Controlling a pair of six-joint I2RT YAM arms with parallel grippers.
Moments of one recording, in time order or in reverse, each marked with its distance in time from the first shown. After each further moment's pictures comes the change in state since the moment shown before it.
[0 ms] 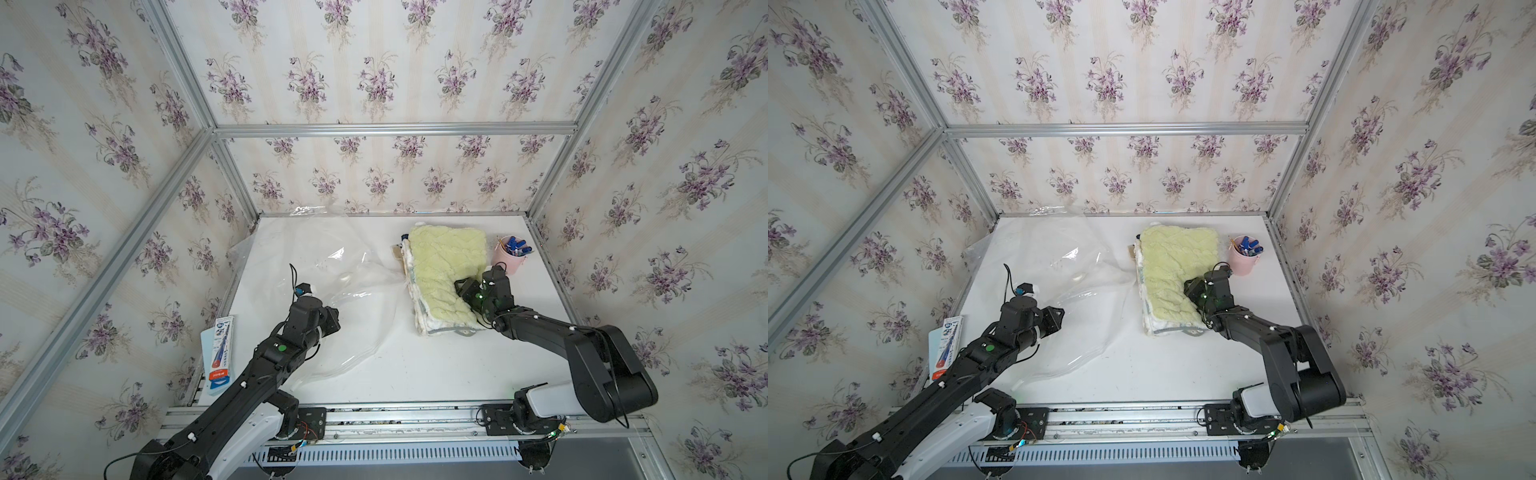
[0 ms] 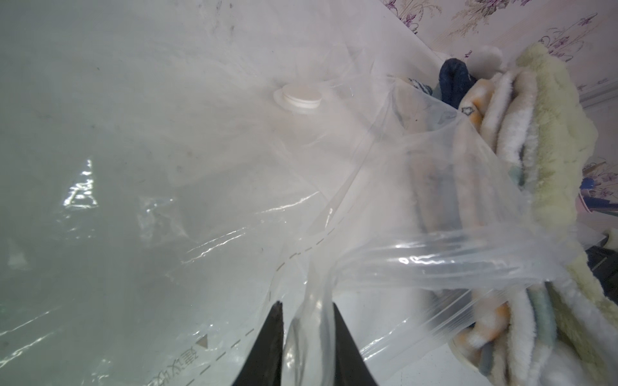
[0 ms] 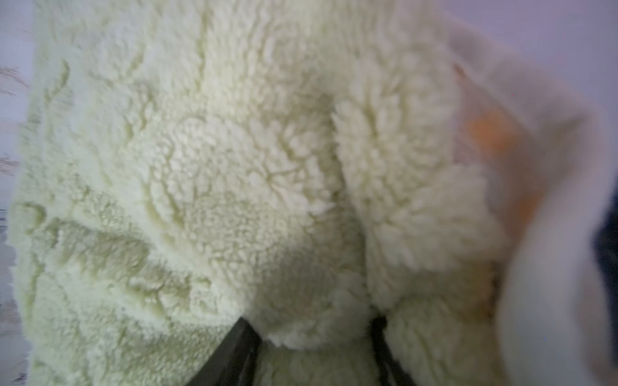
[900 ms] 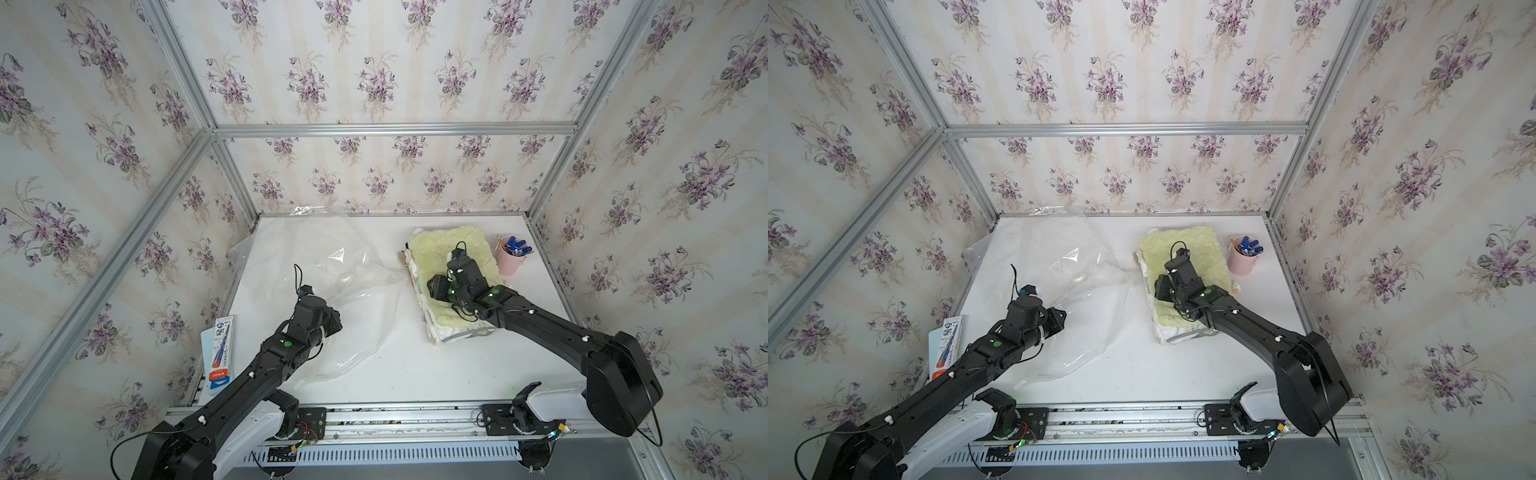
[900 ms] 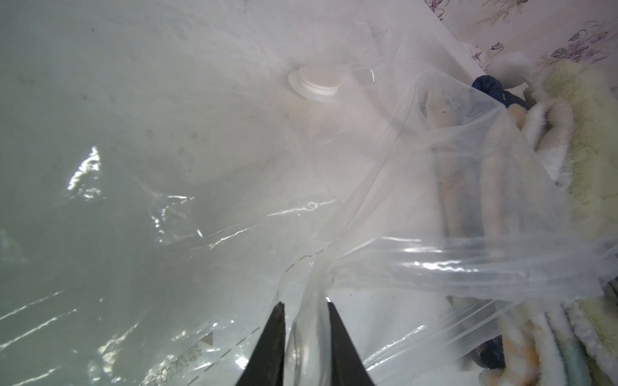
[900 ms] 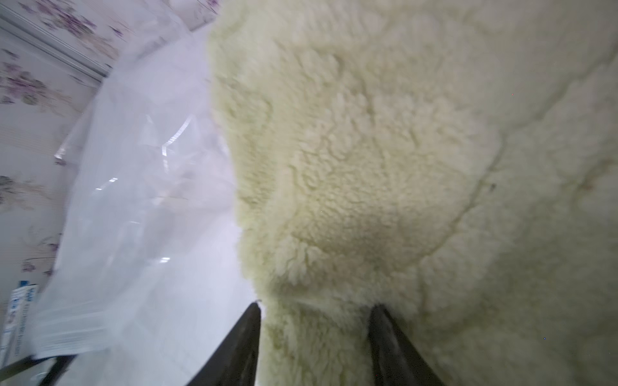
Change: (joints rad) left arm 0.000 0.076 -0.019 0.057 0.005 -0.045; right arm 0.300 -0.147 0.356 -0.568 0.161 -0.335
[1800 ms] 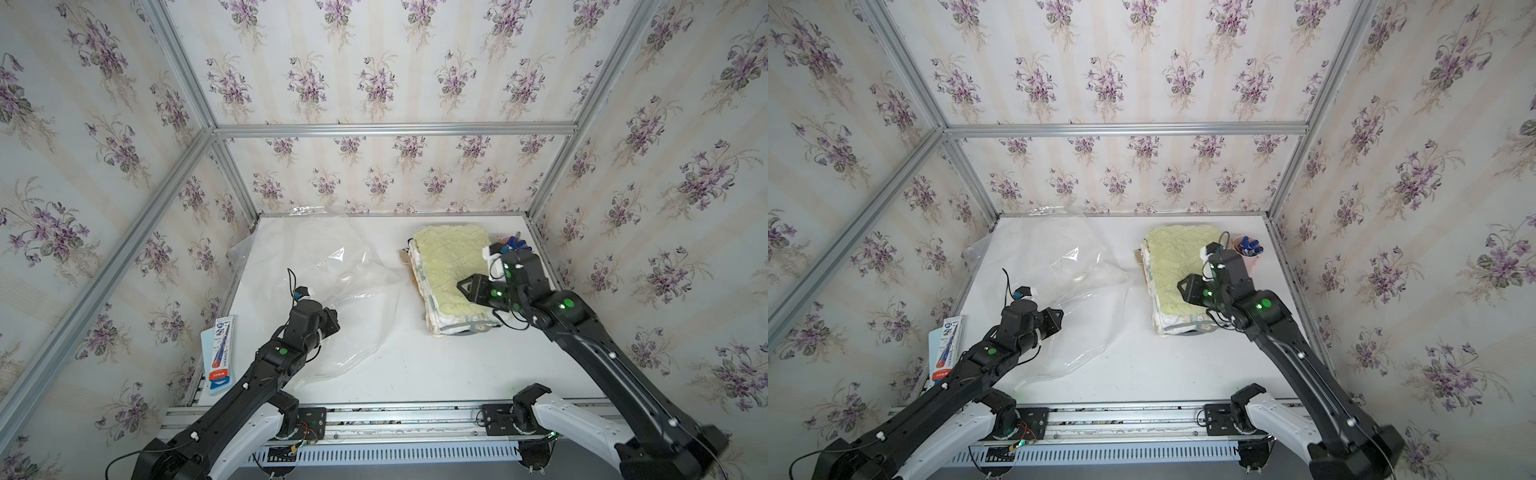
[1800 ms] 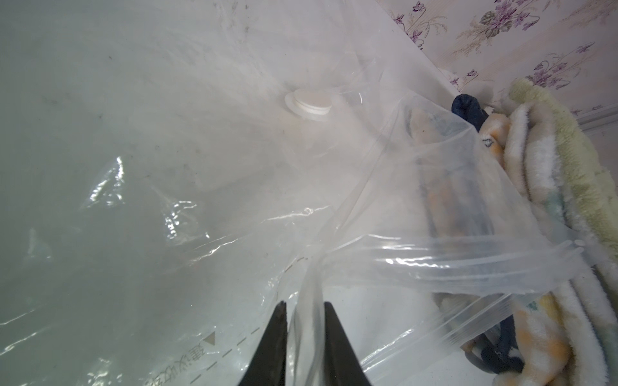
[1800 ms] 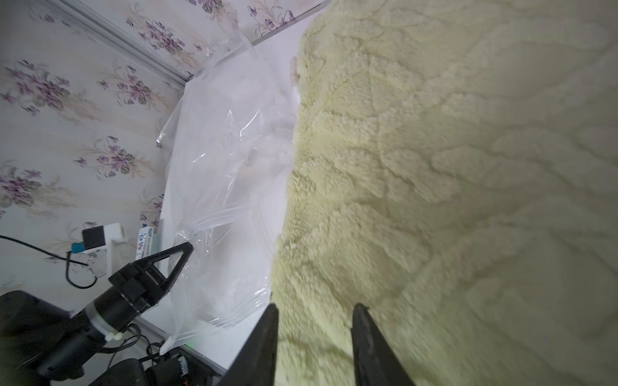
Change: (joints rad) left arm 0.000 -0.079 -0.030 0.008 -0.021 -0.013; right arm -0.074 -0.231 0.190 -0.453 -0.179 -0.092
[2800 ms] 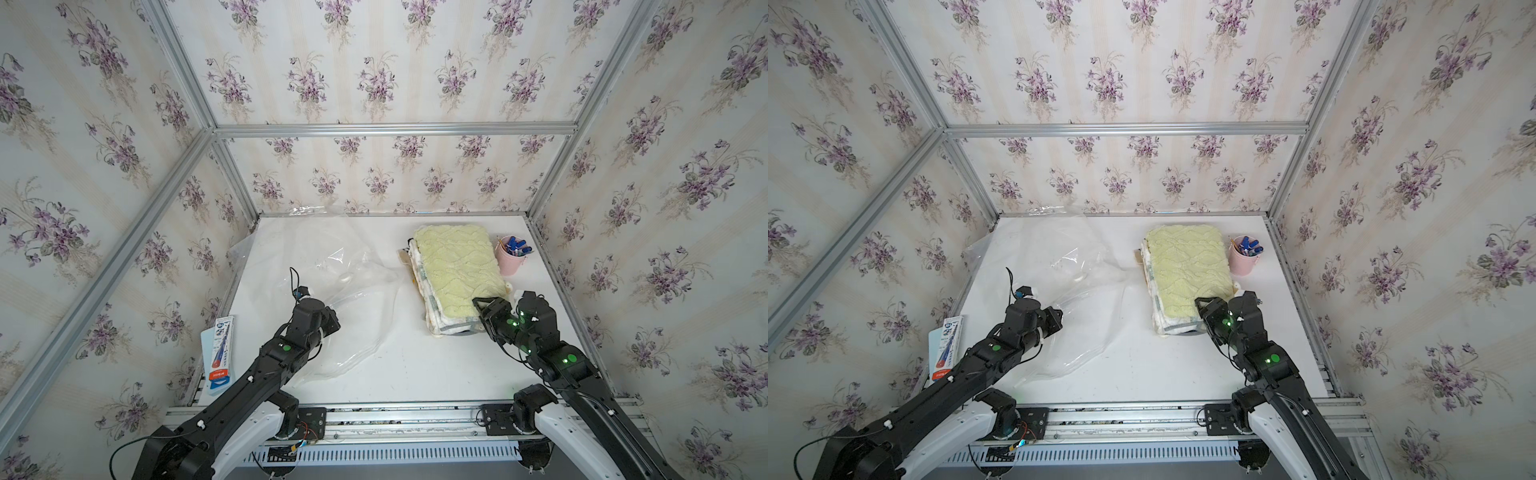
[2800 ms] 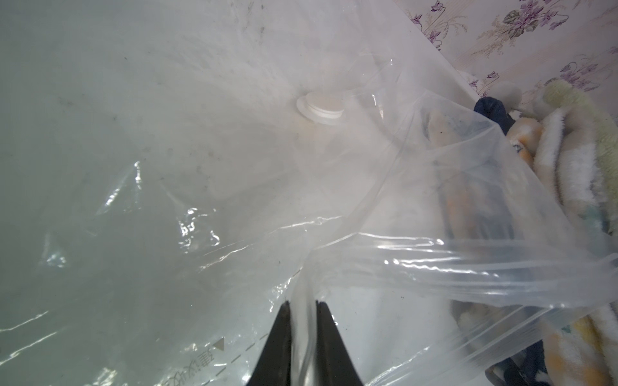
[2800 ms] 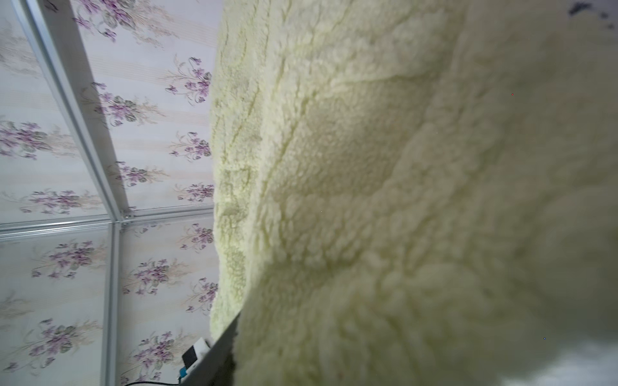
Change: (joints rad) left arm 0.000 0.062 -0.008 0.050 -0.030 -0.003; right arm -0.167 -0.486 -0.566 0.239 -0.010 0.675
